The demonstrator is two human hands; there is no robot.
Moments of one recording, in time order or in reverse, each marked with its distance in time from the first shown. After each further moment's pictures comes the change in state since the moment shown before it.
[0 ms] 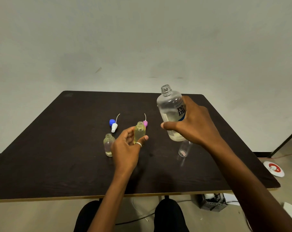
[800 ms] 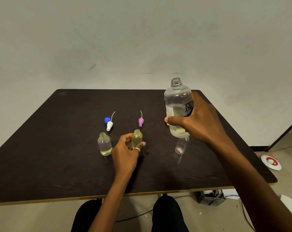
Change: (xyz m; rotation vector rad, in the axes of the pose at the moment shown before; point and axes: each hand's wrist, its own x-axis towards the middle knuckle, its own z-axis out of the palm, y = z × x) left_hand -0.002 -0.037 0.013 0.191 -0.002 -0.099; right_hand -0.002 0.021 -0.009 0.125 0.083 0.071
